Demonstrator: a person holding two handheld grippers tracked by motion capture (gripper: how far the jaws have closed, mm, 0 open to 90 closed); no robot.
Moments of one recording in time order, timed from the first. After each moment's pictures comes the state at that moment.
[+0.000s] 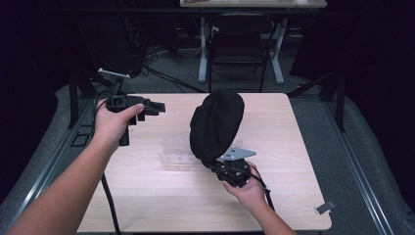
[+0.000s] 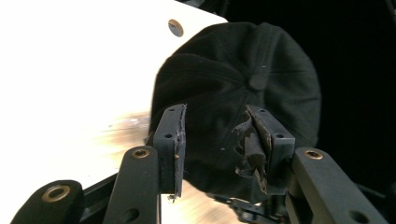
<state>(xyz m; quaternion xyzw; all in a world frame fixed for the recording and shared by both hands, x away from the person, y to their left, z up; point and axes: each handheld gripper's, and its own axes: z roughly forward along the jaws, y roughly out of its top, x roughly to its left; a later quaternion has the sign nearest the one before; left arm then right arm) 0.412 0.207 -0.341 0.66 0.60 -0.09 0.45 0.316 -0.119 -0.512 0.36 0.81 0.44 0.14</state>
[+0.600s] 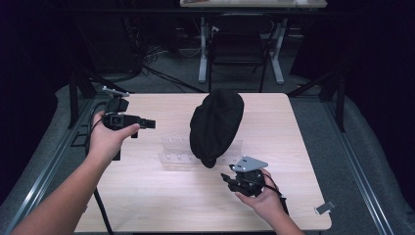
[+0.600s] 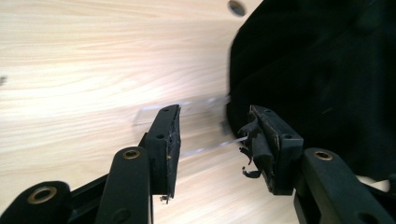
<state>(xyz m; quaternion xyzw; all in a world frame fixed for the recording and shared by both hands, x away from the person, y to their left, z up) 0.392 0.220 -0.382 0.73 0.57 0.04 0.37 0.288 -0.155 -0.513 0.34 0.83 0.40 0.20</state>
